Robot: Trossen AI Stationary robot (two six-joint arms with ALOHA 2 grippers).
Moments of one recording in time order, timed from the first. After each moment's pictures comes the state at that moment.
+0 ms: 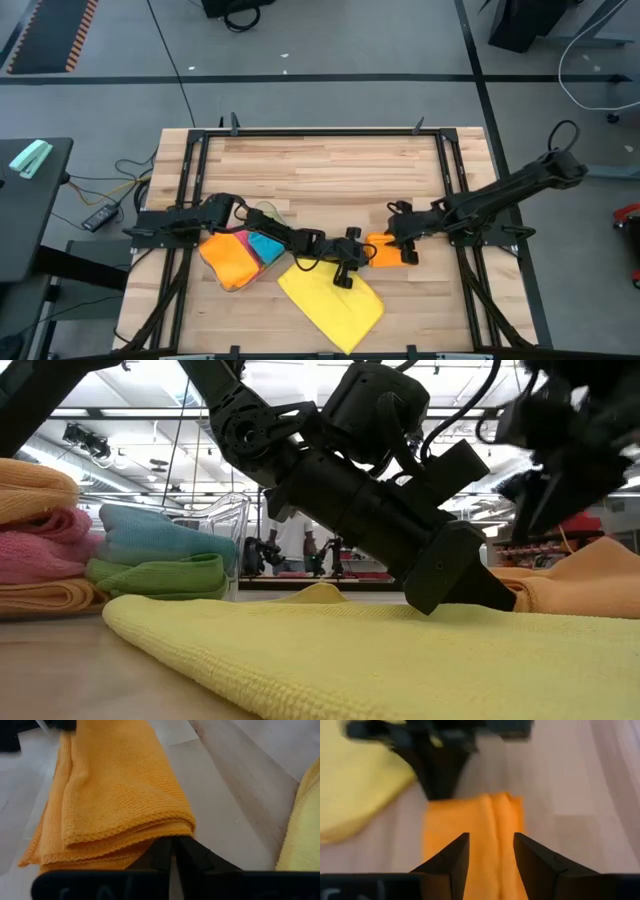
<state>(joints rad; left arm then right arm) -0.20 2.36 1.42 0.39 -0.11 0.14 0.28 1.06 0.48 -0.34 0.13 0.30</state>
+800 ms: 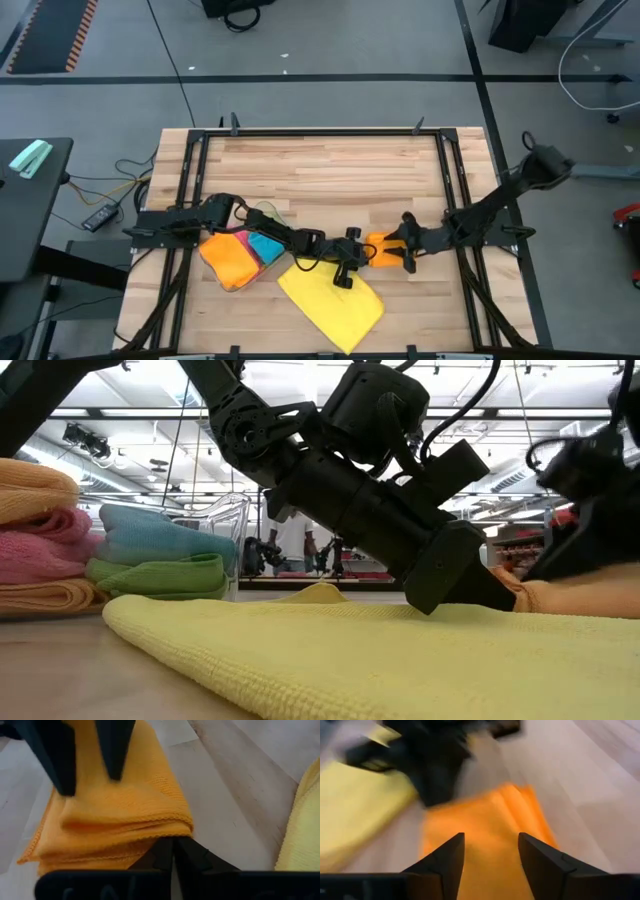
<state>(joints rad) -0.20 2.36 1.42 0.39 -0.11 0.13 0.49 1.21 0.08 0.48 0.44 0.52</state>
